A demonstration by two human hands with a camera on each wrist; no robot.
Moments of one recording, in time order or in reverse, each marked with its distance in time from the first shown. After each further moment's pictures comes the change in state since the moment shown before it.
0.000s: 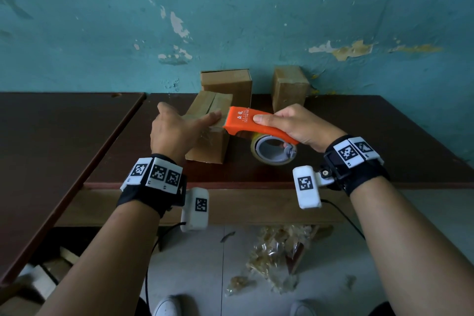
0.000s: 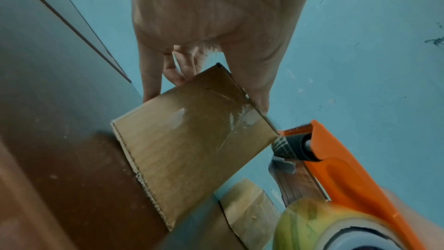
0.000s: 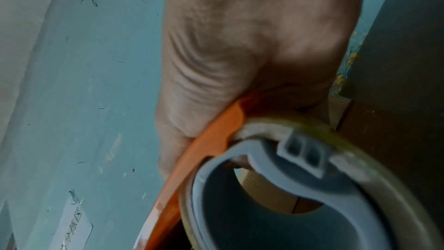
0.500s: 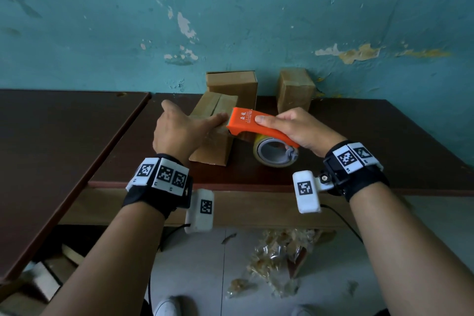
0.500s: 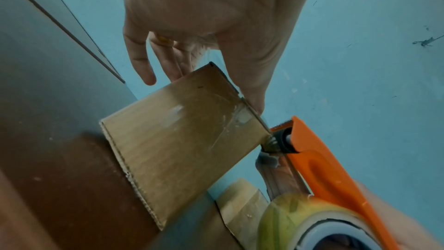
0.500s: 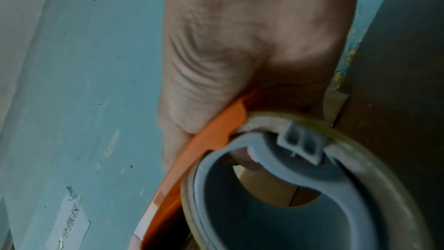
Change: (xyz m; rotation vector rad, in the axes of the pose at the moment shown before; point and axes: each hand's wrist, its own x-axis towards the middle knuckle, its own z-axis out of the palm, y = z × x) left_hand 0.000 0.004 0.001 0.054 0.047 0.008; right_hand 0.006 0.002 0.006 -0.011 0.024 0.002
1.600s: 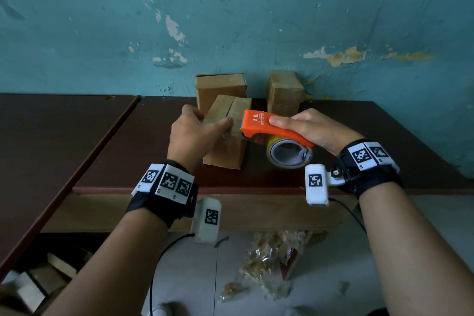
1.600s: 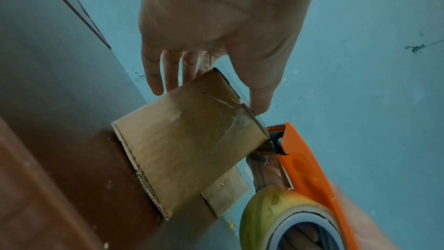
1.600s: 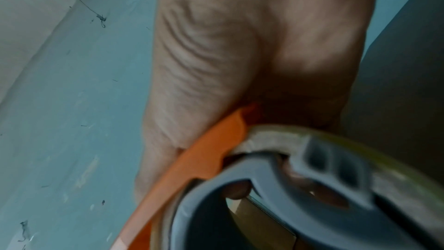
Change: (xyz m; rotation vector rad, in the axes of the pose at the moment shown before) left_hand -0.010 0.013 0.028 -0.109 -0.144 0.118; right_hand -0.020 0.015 -0.045 -0.033 -0.023 0.050
